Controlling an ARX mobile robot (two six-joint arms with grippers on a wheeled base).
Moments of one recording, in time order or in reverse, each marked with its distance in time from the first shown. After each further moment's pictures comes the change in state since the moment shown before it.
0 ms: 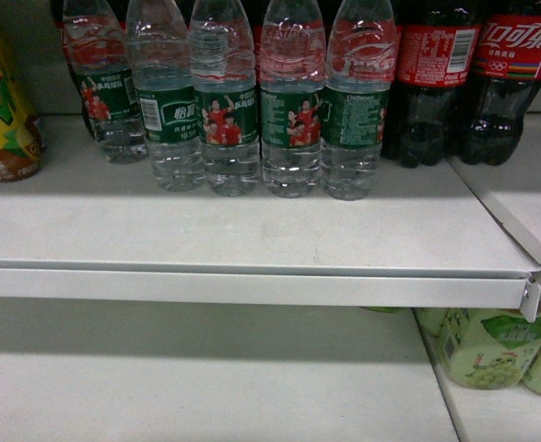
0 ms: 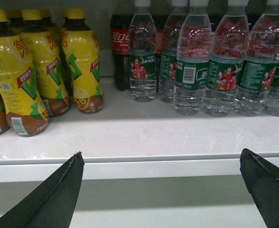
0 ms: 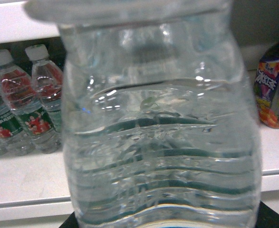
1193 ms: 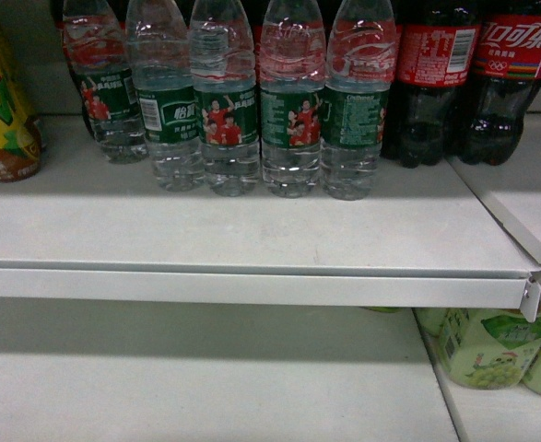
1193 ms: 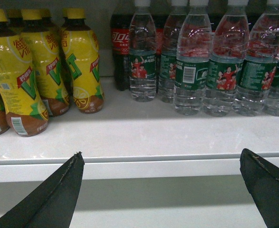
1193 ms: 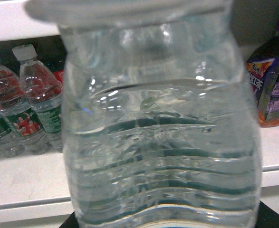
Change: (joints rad) left arm 0.000 0.000 0.000 0.000 0.000 0.000; right arm -0.054 -0.030 0.000 -0.031 -0.011 -0.016
